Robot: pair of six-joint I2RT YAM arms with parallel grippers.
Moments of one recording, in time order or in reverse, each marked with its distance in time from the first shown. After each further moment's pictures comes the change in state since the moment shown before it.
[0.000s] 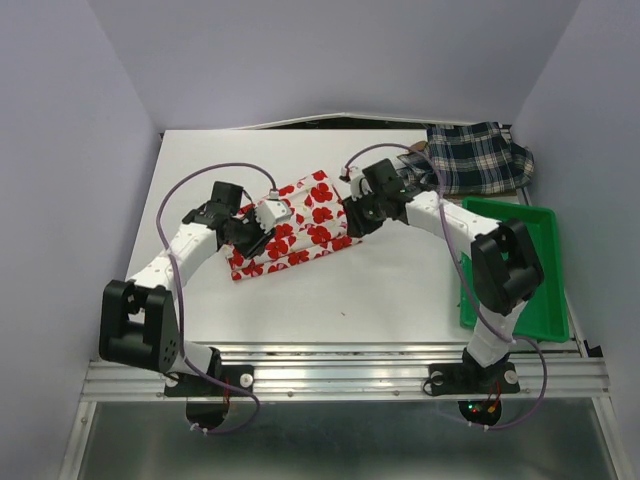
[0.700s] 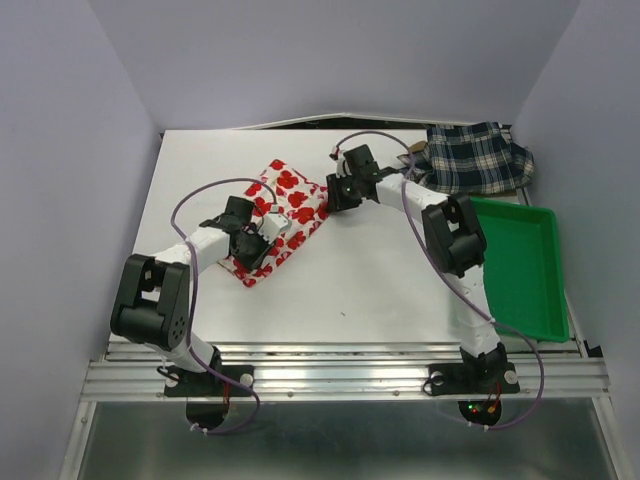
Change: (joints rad) left arm -0.028 0.167 -0.092 0.167 -0.182 -0.185; right arm -0.033 0.460 0.373 0.097 0.045 0.227
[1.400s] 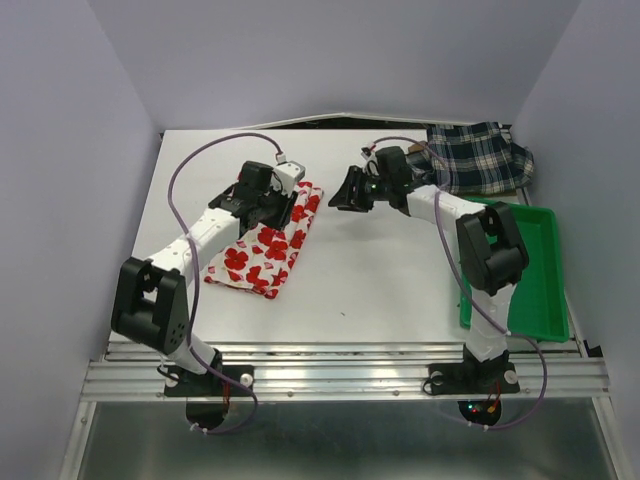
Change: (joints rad) left arm -0.138 -0.040 0.255 0.061 -0.044 -0.374; right arm -0.084 -0.282 -0.333 0.293 -0.290 0.439
